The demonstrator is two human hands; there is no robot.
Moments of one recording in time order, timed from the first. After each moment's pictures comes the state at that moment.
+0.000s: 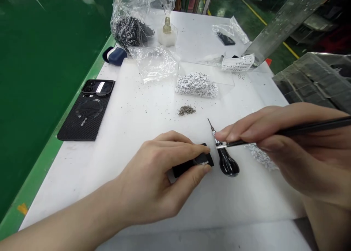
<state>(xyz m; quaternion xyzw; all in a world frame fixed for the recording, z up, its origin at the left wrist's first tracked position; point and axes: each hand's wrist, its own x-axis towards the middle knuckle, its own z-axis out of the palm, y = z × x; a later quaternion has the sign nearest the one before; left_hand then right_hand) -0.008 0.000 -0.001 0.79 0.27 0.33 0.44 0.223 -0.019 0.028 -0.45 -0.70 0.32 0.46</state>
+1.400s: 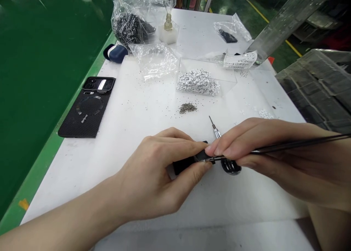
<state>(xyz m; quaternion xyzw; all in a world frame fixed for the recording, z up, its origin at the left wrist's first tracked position) -0.008 0.001 0.003 0.81 0.27 0.30 0.43 0.227 -0.019 0.028 -0.40 -0.77 0.36 0.35</state>
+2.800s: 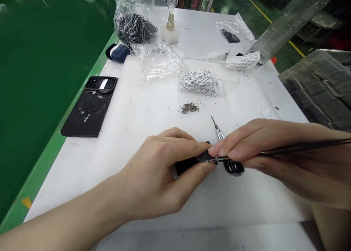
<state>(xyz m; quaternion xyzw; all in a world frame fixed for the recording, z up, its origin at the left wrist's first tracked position) -0.009 0.000 0.003 0.81 0.27 0.30 0.43 0.227 -0.016 0.032 -0.39 -0.75 0.41 0.34</state>
